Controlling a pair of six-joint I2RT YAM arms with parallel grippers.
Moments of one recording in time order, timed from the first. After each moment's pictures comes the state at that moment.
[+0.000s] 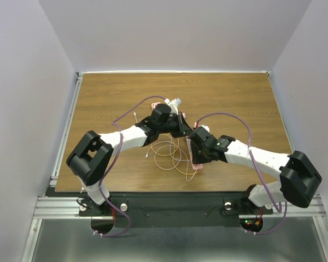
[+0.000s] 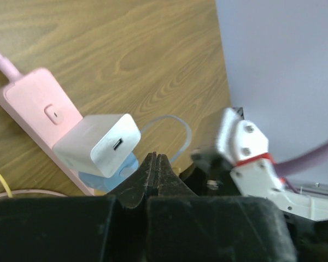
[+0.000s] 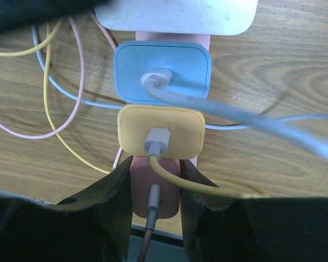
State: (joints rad) left arm -0.74 1.67 1.00 0.24 0.41 -0.91; right arm 0.83 1.36 0.83 -0.57 0.19 0.65
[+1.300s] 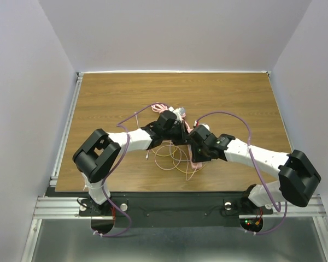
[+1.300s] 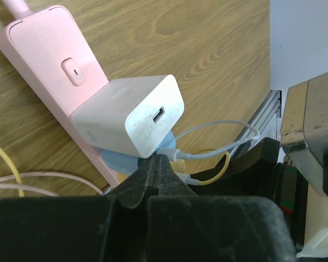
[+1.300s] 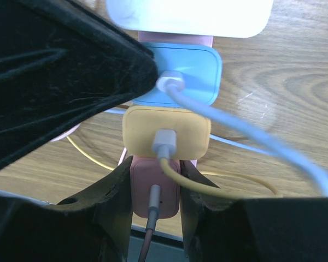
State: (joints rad) left arm -0.80 1.75 0.98 0.17 0.36 -0.85; right arm 0.82 1.37 0.84 -0.55 0.16 0.65
